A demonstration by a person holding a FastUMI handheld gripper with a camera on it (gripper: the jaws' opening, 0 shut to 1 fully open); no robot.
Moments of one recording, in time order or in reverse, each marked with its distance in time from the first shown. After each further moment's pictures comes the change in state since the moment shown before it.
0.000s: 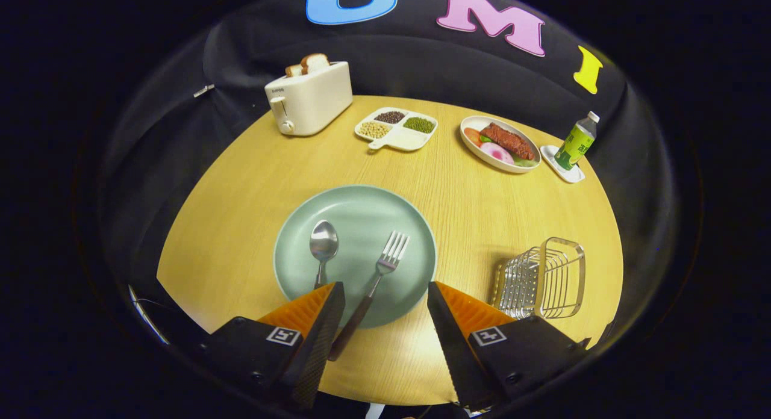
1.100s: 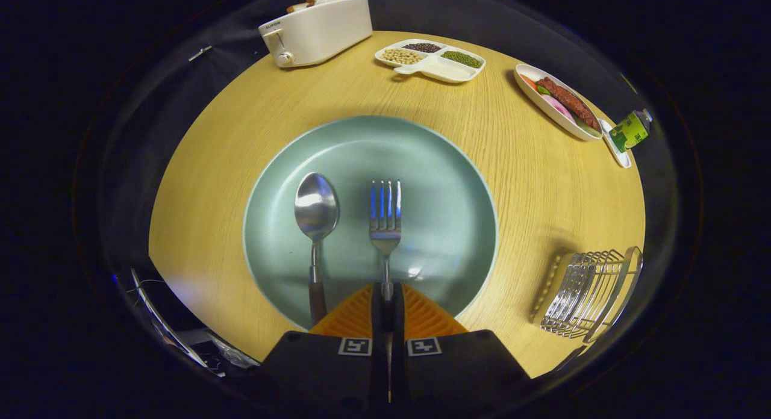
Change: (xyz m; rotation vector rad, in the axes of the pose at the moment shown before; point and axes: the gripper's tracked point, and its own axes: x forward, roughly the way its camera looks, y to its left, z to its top) arm 0.059 0.018 -0.036 -0.053 0.315 0.089
